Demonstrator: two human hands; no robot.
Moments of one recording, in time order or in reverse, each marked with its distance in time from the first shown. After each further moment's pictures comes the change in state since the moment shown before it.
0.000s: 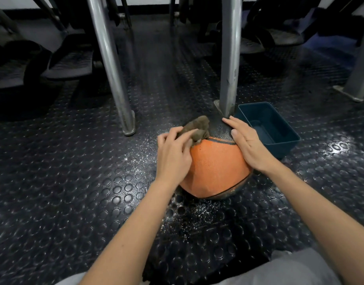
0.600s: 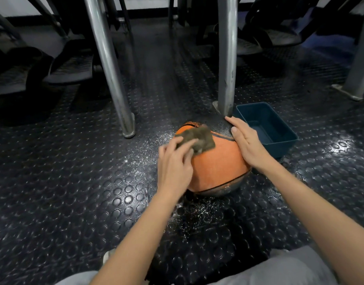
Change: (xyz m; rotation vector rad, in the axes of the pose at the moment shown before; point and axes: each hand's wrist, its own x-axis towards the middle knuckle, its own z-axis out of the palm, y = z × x) left_hand -0.020 0.009 0.002 0.000 0.006 -0.007; right_hand 0.004 0.009 0.002 0.063 0.108 0.032
